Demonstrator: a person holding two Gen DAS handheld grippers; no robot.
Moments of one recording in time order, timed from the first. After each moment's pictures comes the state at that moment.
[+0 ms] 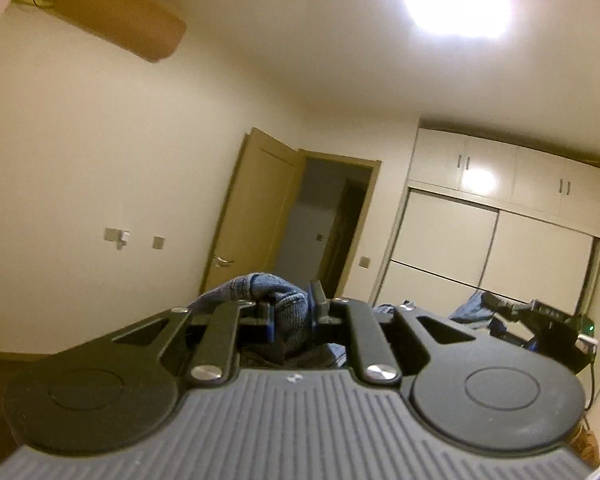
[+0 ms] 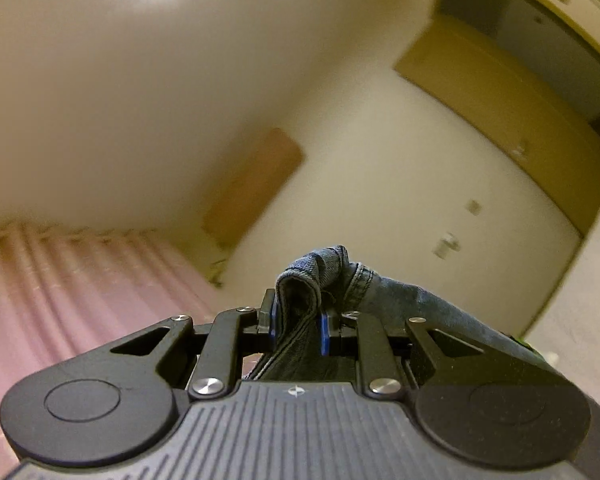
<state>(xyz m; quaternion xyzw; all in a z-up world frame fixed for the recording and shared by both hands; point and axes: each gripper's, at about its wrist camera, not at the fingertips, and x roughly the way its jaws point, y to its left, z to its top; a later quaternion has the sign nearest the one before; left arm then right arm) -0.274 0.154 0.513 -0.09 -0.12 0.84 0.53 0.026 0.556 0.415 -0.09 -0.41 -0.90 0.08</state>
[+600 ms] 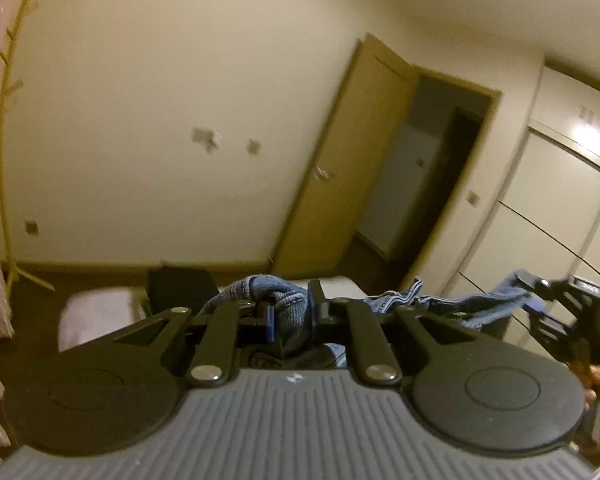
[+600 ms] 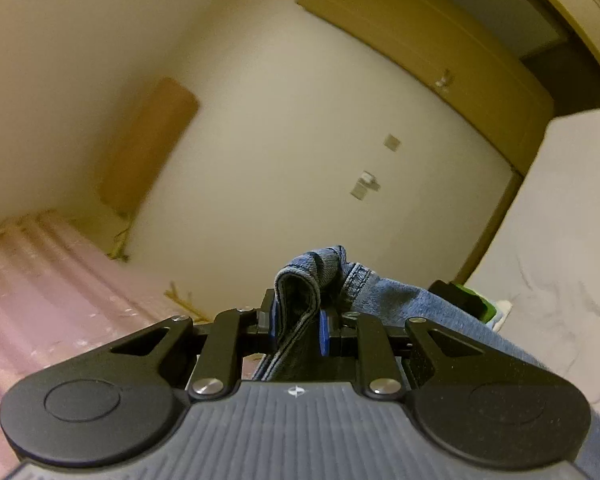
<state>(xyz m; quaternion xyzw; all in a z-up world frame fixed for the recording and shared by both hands) -0.500 0.284 0.417 -0.23 -0.09 0.88 0.41 -0.244 0.625 0.325 0.04 -0.48 -0.88 -0.01</state>
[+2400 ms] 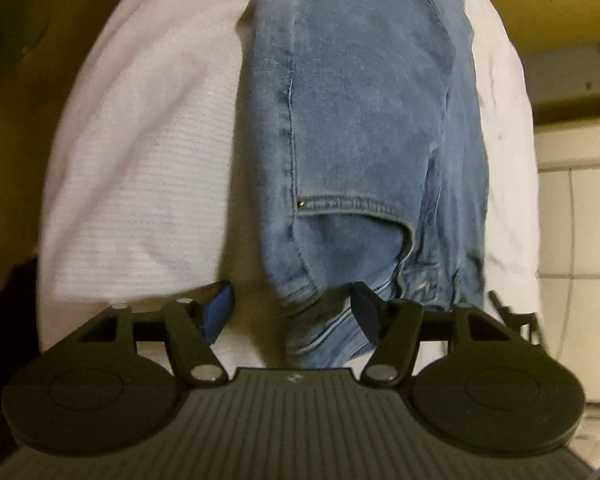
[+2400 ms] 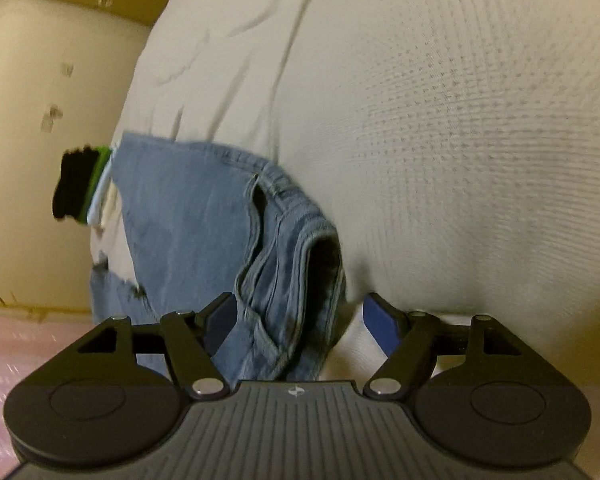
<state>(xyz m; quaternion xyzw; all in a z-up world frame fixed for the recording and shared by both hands) -0.167 0.169 -0.332 -0.67 -0.22 0.67 0.24 0.082 0.549 -0.356 0.26 -0.62 -0.70 -0.24</state>
